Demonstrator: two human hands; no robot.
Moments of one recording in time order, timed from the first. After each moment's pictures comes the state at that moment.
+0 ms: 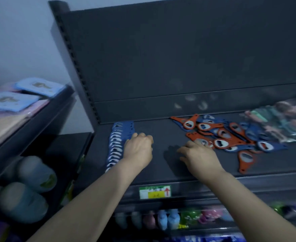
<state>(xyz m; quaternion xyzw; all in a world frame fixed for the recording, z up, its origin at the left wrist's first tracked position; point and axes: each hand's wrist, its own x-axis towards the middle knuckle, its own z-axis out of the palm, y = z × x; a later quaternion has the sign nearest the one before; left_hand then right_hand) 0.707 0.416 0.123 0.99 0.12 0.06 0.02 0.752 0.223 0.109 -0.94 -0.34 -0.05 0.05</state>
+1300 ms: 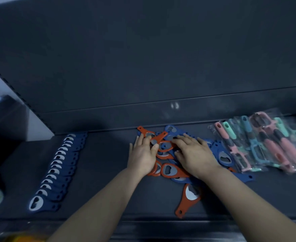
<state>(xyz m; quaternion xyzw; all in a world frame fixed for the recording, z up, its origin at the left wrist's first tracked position) 0.877 0.269 0.070 0.95 0.21 0.03 0.23 0.939 0.090 0.090 -0.92 -0.36 0.02 0.13</state>
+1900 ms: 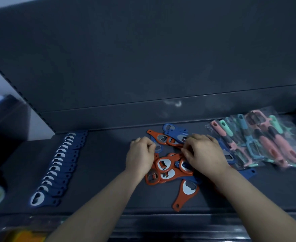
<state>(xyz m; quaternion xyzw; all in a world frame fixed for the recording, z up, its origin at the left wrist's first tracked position) 0.858 0.253 0.085 0.93 0.21 0.14 0.28 0.932 0.063 0.103 -0.94 -0.30 -0.04 0.16</state>
